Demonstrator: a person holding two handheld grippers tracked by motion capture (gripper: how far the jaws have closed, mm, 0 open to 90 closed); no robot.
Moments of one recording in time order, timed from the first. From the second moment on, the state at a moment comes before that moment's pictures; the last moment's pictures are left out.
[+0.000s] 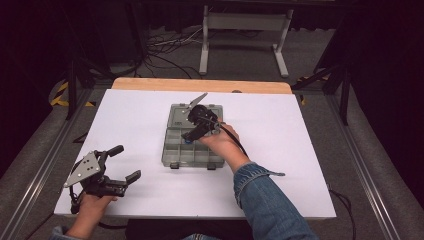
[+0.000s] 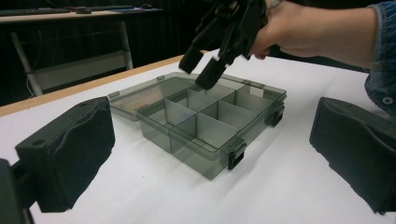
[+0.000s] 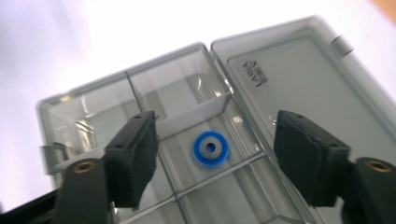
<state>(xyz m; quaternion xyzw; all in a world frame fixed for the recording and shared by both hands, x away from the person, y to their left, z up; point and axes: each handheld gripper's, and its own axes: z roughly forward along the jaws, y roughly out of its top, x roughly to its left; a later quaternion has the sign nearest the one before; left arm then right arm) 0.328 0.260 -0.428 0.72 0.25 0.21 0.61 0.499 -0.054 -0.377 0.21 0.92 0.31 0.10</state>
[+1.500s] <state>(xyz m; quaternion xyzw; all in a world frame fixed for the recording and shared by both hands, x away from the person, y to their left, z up) 0.328 0.257 -0.428 0.72 0.25 0.21 0.61 0.383 -0.214 -0.331 0.24 0.82 0.49 0.19</state>
